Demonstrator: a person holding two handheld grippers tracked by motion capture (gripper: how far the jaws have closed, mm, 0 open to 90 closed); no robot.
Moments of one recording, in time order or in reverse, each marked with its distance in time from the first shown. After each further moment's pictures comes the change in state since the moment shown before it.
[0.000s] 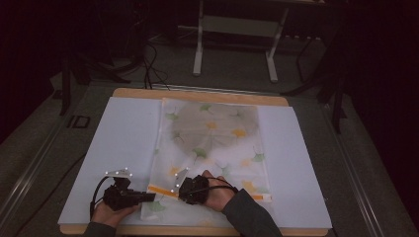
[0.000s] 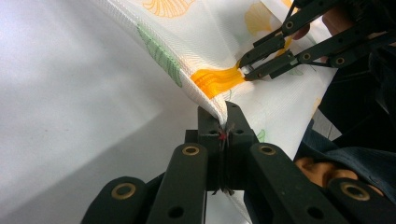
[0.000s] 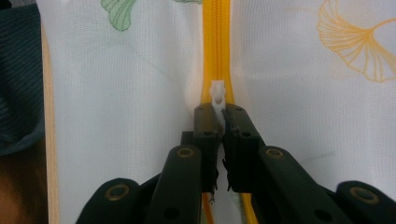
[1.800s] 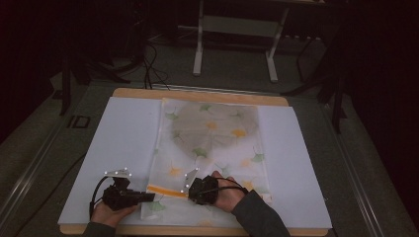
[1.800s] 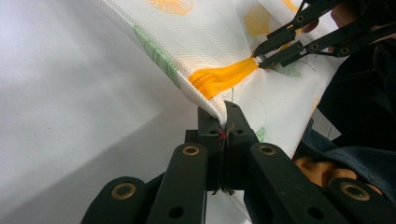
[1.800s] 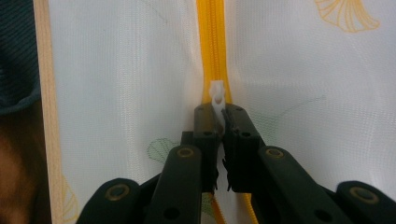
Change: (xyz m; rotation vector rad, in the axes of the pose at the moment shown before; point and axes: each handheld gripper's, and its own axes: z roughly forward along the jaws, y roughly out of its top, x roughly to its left) left arm 0.001 0.000 -0.001 -0.001 0.001 -0.003; right arm -0.002 -0.022 -0.012 0.038 -0.012 0.016
